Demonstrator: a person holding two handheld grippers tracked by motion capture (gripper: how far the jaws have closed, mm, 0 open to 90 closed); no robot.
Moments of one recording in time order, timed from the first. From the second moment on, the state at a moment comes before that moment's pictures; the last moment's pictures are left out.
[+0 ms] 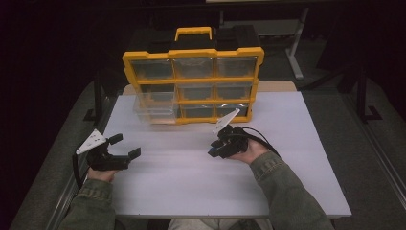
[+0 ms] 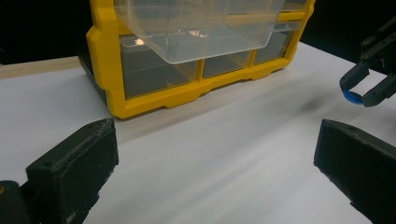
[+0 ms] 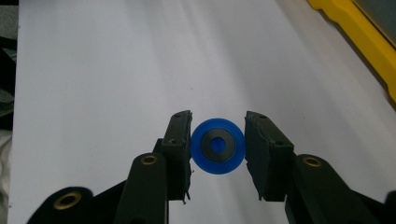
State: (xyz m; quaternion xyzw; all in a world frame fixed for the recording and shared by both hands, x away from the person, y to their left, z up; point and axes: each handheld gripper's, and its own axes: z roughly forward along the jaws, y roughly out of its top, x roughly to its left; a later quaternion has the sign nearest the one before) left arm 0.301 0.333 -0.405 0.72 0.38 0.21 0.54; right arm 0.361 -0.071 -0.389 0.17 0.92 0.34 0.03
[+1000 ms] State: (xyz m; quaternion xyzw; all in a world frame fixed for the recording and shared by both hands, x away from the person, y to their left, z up) left arm 0.302 0.333 -0.405 0.72 0.38 0.21 0.54; right arm 0.370 -0.062 -0.352 0.17 0.92 0.35 0.04
